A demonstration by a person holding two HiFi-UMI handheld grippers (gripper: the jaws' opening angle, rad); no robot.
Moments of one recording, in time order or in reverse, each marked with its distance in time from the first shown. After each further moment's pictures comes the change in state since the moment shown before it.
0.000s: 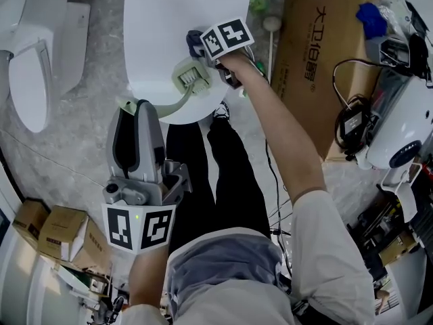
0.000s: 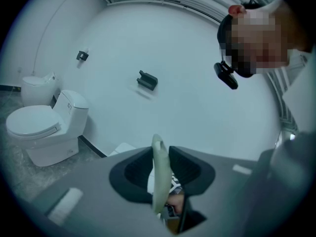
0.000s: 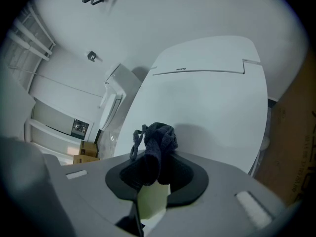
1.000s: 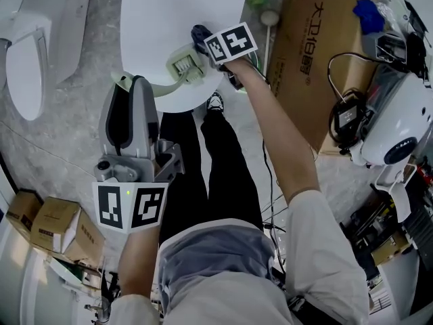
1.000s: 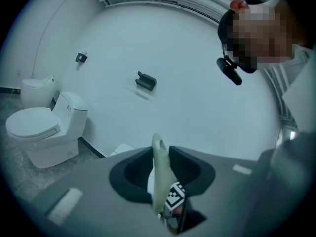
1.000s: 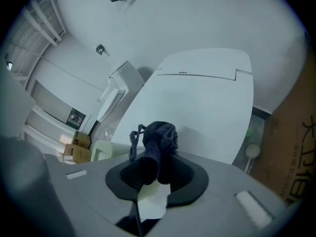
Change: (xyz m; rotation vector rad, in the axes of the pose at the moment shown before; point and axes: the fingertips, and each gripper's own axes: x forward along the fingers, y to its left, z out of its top) left arm 0.001 -0.007 -0.002 0.019 -0.016 0.001; right arm -0.021 -0.003 -0.030 -0.115 -0.041 -0.068
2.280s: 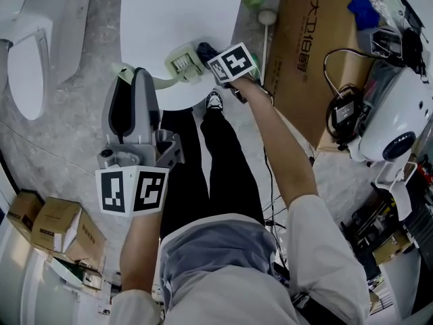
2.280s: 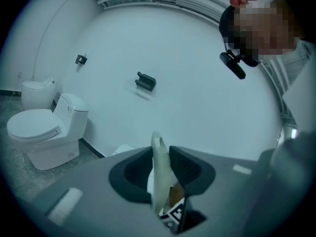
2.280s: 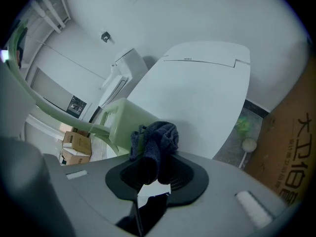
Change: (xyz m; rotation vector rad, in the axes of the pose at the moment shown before) left arm 0.002 -0.004 -0.003 0.012 -0.005 0.016; right arm -0.010 0.008 -0.065 -0.082 0.091 -0.021
